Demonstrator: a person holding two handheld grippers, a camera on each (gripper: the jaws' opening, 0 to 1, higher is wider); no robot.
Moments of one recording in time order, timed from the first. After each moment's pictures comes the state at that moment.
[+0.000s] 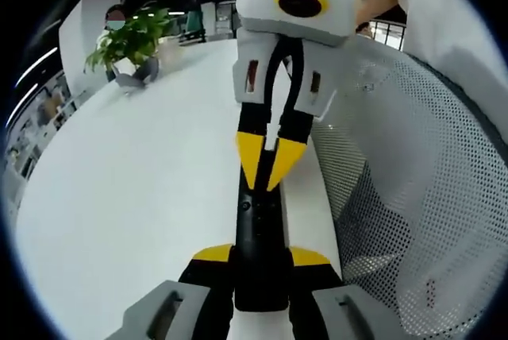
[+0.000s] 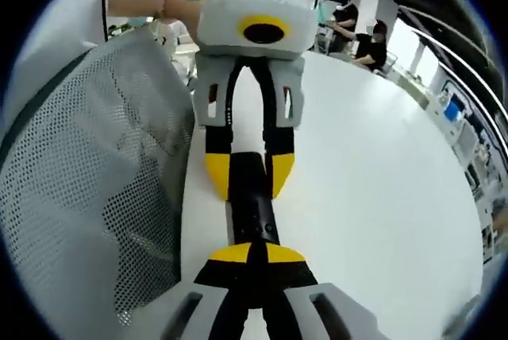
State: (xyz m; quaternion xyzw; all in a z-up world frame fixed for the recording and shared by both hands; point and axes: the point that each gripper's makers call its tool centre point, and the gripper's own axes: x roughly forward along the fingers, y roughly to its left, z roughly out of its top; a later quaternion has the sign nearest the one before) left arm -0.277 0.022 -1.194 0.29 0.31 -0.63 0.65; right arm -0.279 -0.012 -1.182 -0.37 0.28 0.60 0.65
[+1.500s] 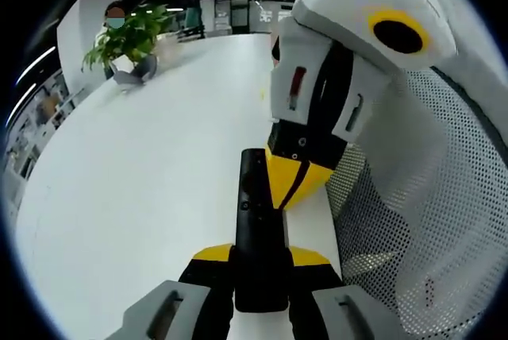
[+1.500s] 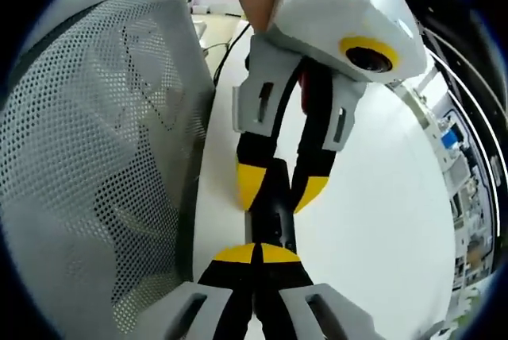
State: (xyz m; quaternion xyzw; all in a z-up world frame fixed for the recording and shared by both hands) left arm -0.275 0.021 -1.195 0.29 0.32 -0.63 0.64; right arm -0.294 0.005 -1.188 -0.45 0.28 0.56 0.64
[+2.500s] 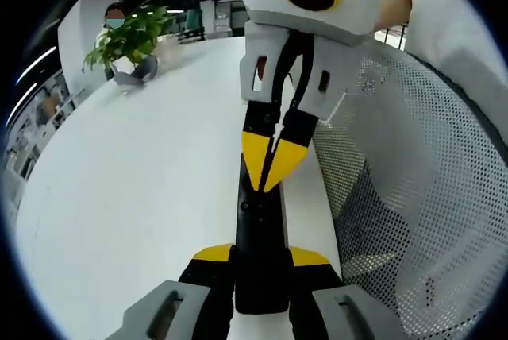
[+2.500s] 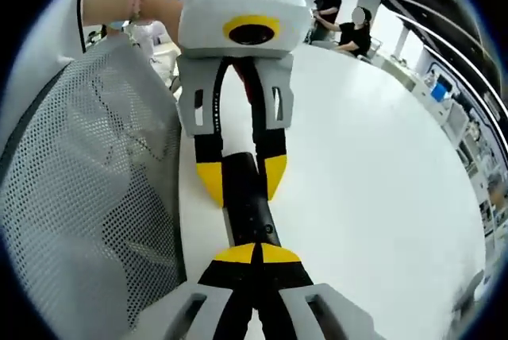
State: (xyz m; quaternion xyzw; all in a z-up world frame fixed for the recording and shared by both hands) left arm -0.275 0.022 -1.193 0.29 0.31 -0.63 0.65; right arm -0.278 -0.006 -1.181 -0.32 0.34 0.56 0.69
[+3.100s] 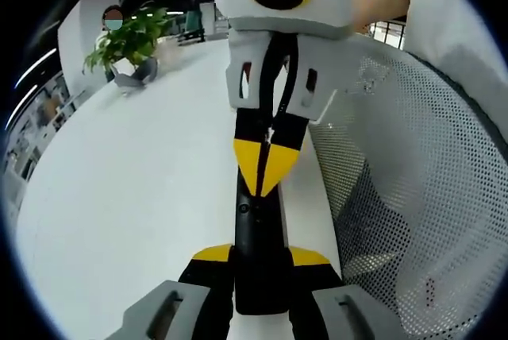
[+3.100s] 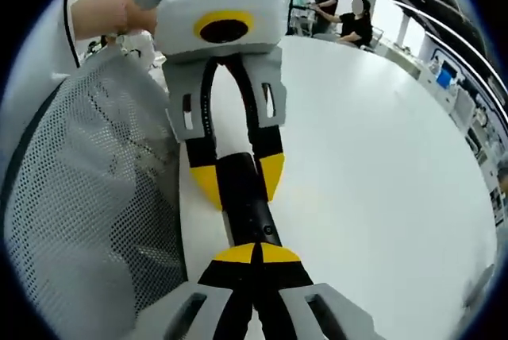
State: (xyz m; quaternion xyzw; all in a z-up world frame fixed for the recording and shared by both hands) left arm -0.277 0.021 -1.193 0.29 0.31 -0.63 0.65; right arm -0.275 -0.007 -1.182 -0.29 0.37 0.57 0.68
